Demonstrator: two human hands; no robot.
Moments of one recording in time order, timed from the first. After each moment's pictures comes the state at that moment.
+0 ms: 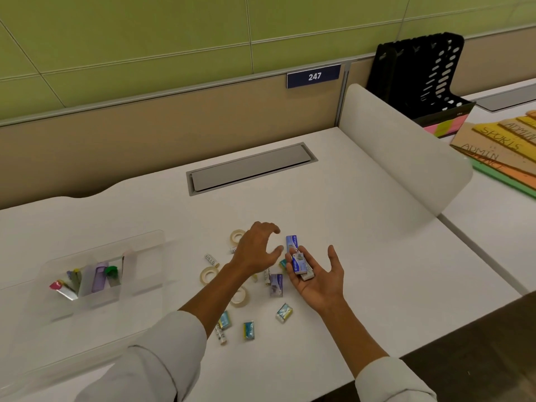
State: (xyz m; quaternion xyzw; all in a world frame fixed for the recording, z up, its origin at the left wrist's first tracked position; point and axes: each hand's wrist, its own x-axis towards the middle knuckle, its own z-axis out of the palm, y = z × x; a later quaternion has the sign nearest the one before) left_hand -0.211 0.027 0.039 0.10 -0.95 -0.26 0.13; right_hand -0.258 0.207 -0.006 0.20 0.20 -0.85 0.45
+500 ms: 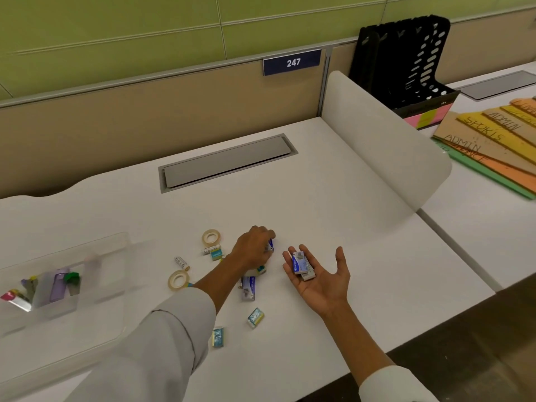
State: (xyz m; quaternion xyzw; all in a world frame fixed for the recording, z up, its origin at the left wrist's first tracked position) left_hand -0.281 0.051 -0.003 0.08 -0.98 -0.15 -0.07; right_hand -0.298 0.261 -0.021 0.20 0.16 -0.86 0.44
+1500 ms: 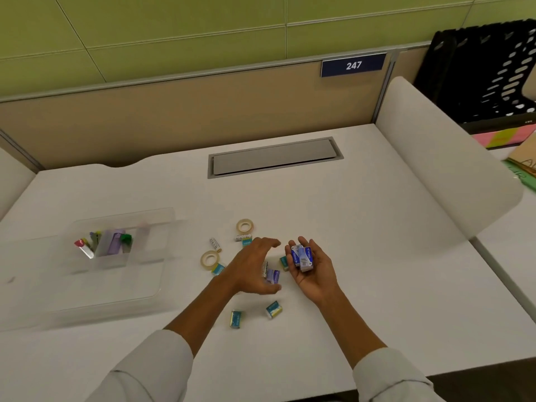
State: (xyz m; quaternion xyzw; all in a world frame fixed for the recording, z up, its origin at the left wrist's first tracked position) left_hand -0.176 0.050 0.024 0.12 -0.96 -0.27 0.02; right_hand -0.295 0.197 -0.001 0.18 0.26 -0.80 0.52
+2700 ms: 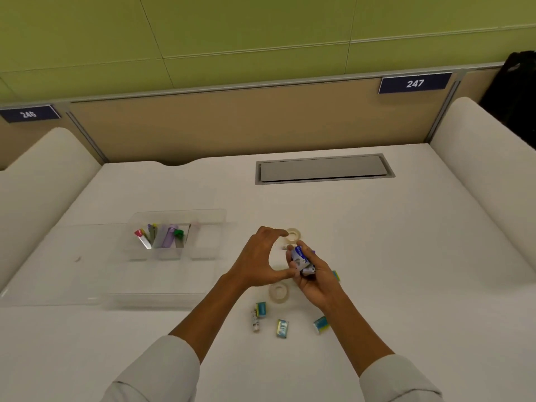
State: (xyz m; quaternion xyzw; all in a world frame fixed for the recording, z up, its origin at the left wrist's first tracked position) left_hand -0.116 -0.009 0.061 0.18 -0.92 -0.29 0.18; right_hand -0.236 0.114 0.016 0.10 0.29 -0.76 0.58
